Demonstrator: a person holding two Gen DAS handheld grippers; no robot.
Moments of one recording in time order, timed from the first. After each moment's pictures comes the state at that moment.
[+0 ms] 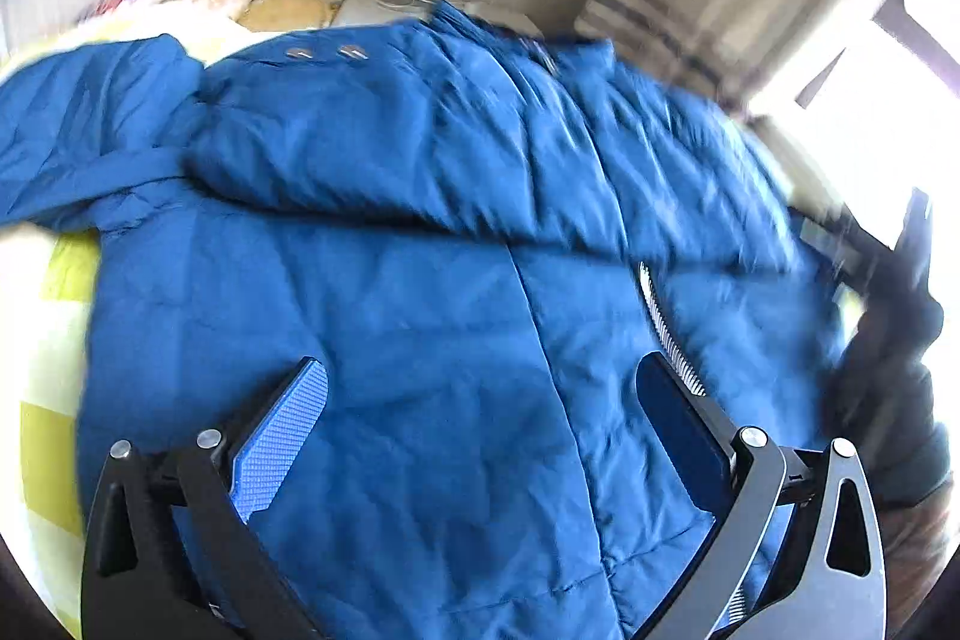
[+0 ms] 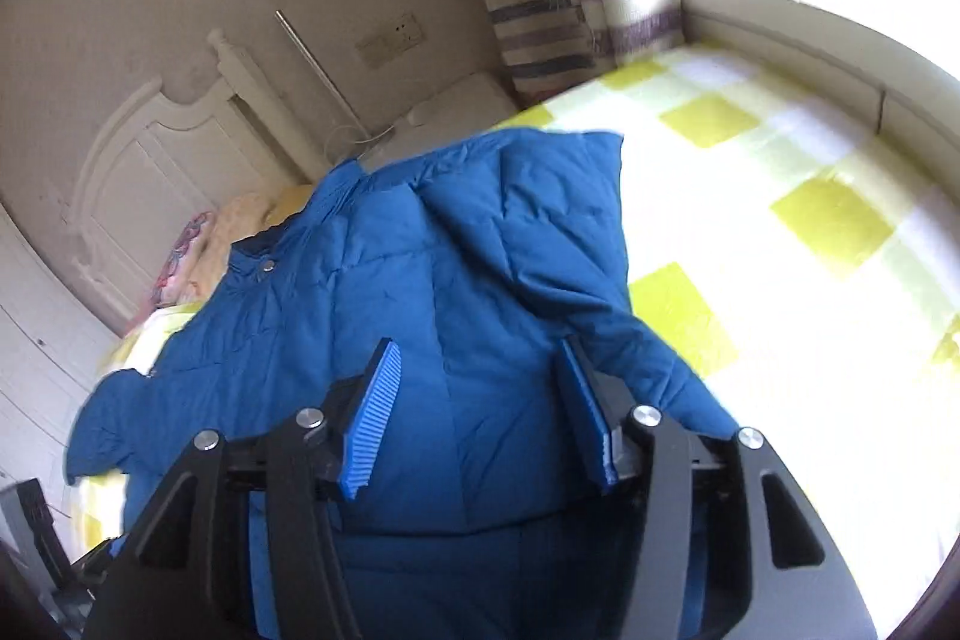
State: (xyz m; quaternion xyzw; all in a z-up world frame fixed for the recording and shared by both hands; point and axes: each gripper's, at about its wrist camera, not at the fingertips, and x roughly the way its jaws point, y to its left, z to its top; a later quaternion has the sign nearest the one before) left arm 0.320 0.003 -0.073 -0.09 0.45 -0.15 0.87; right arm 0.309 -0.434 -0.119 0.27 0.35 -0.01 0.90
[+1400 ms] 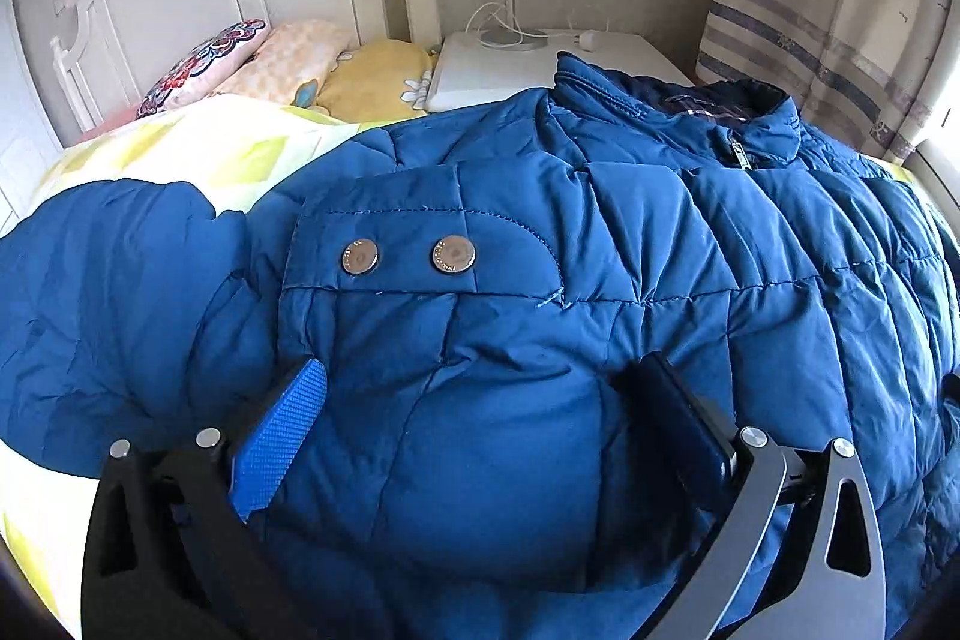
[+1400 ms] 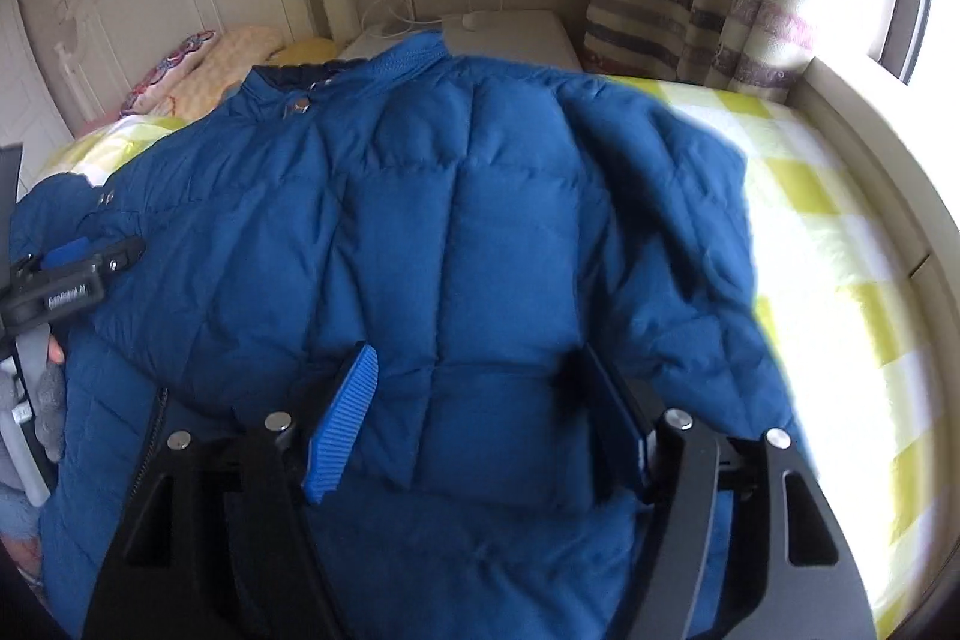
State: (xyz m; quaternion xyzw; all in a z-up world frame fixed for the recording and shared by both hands) left arm 0.430 -0.013 -0.087 0.03 0.43 -0.01 0.90; right arm 0.362 -0.335 -0.083 0.04 0.44 0.00 0.90
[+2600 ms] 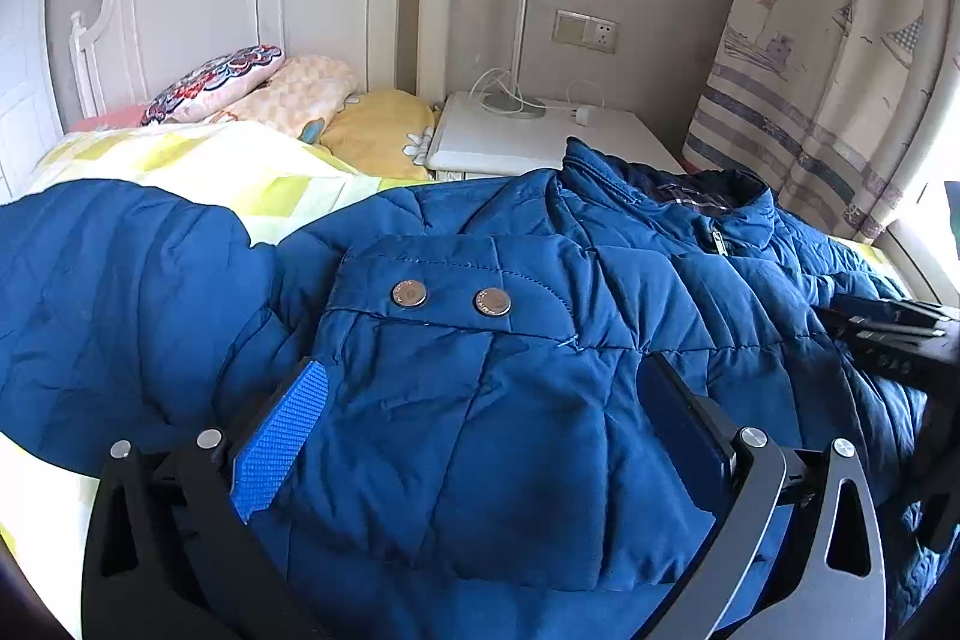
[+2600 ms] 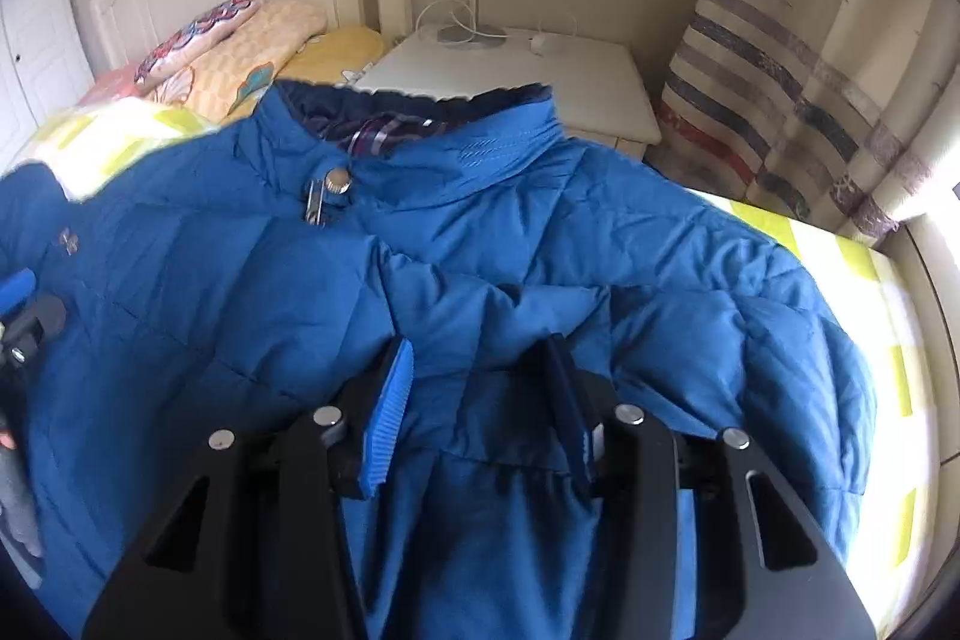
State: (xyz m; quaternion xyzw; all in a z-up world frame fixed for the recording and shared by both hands) left arm 0.416 0.009 -0.069 -0.04 0.36 -0.02 0.93; right arm 0.481 -0.279 -0.079 -0.02 0.44 0.04 0.90
